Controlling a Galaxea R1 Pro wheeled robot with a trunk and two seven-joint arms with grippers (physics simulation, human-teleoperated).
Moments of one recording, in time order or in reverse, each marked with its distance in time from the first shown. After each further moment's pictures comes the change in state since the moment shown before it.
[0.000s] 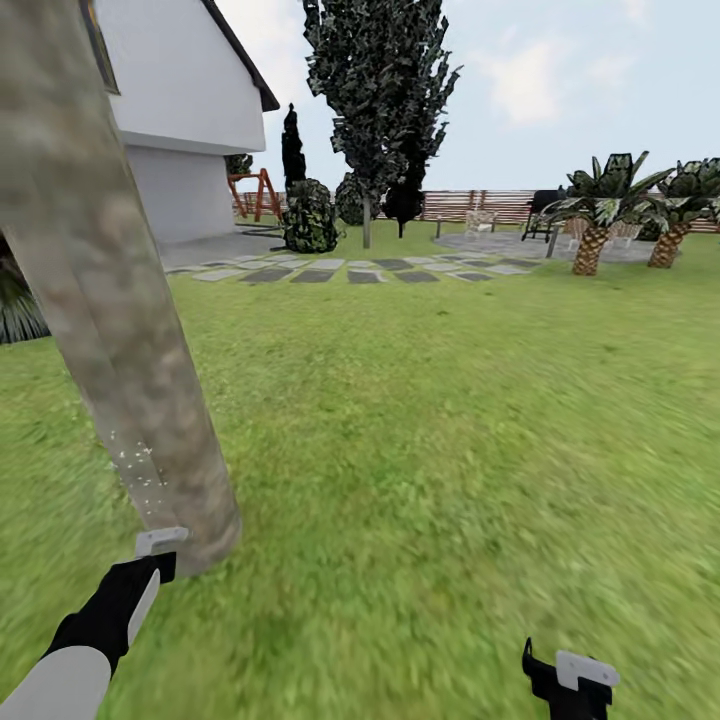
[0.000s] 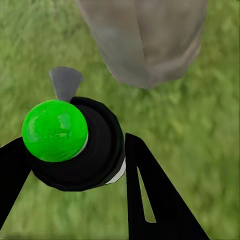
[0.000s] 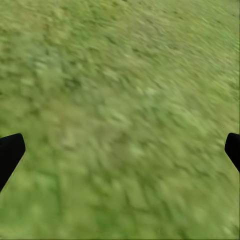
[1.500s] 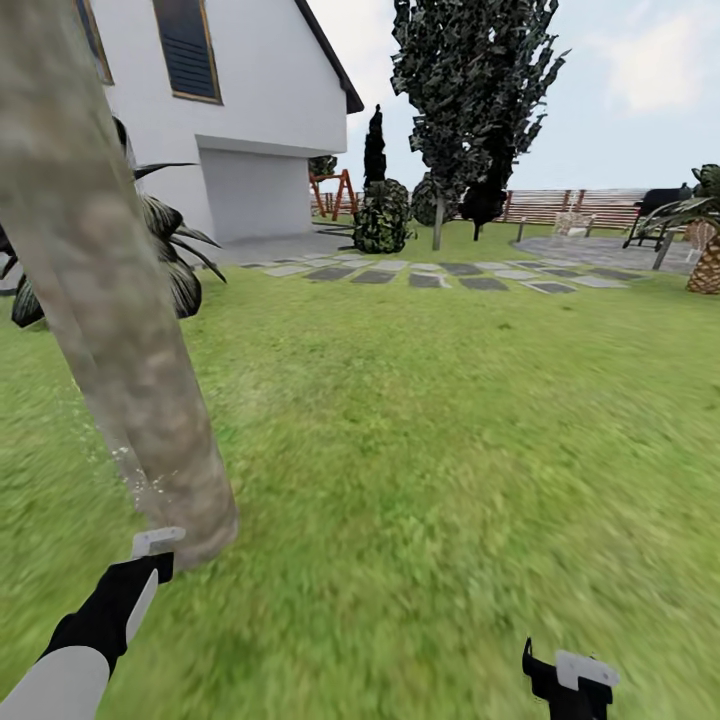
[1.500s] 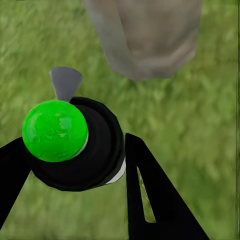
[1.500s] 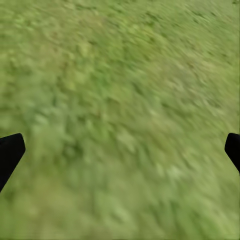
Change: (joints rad) left arm 0.000 0.003 0.006 -0.001 0.004 0.000 0.008; right arm 0.000 0.000 -0.001 -0.001 0.000 0.000 0.000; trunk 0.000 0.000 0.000
